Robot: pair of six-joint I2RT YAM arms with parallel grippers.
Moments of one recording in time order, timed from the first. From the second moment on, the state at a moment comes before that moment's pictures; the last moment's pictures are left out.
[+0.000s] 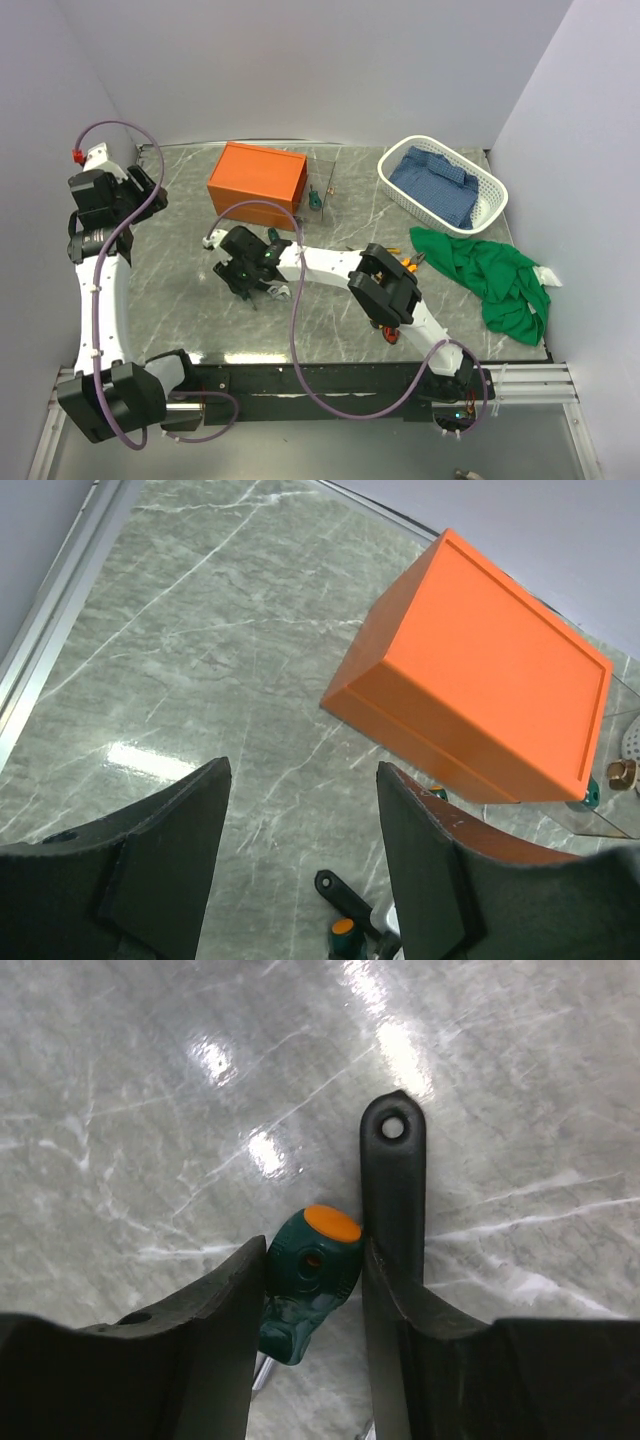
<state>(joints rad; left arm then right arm) 0.30 1.09 1.10 -0.42 0.21 -0.31 1.08 2.29 1.81 -0.35 -0.08 0.07</state>
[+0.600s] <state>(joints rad) 0.29 1.18 1.16 -0.41 0.41 -0.31 0.89 1.72 1.71 -0.29 -0.18 0.02</state>
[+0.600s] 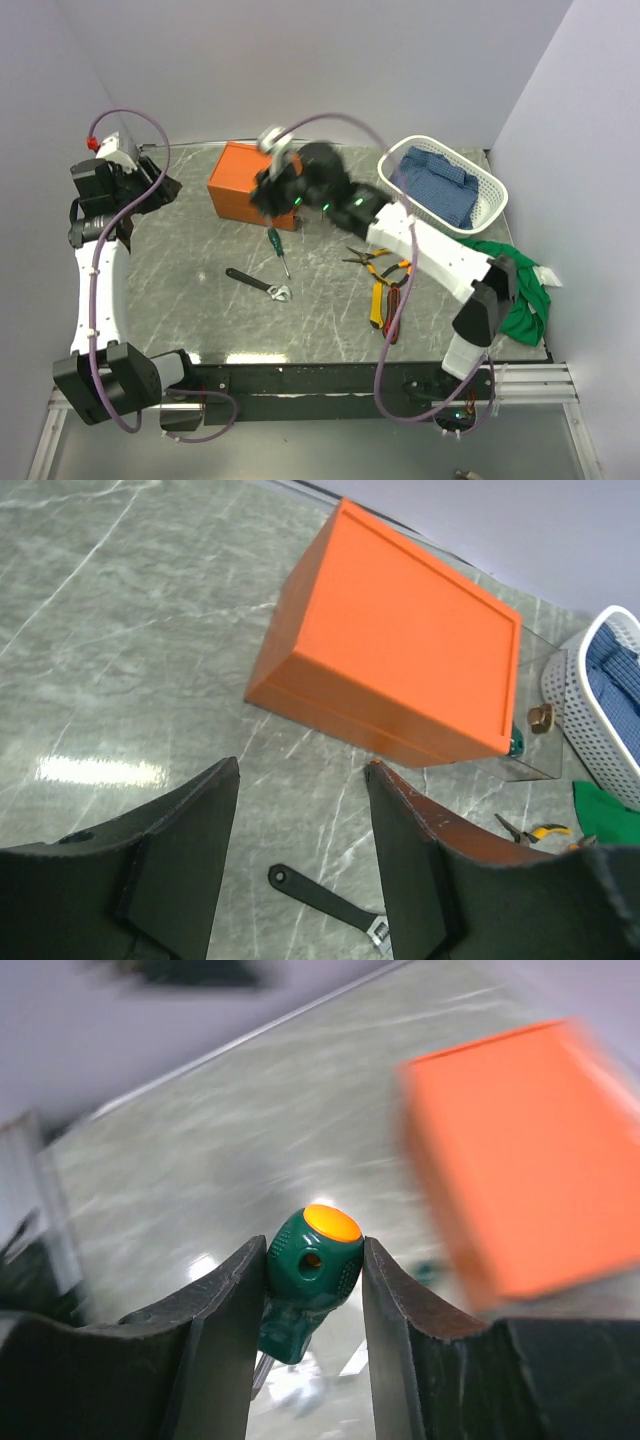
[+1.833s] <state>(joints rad) 0.30 1.06 1.11 -0.45 0.42 -0.26 0.91 1.65 1.32 -0.22 -0.13 0.00</state>
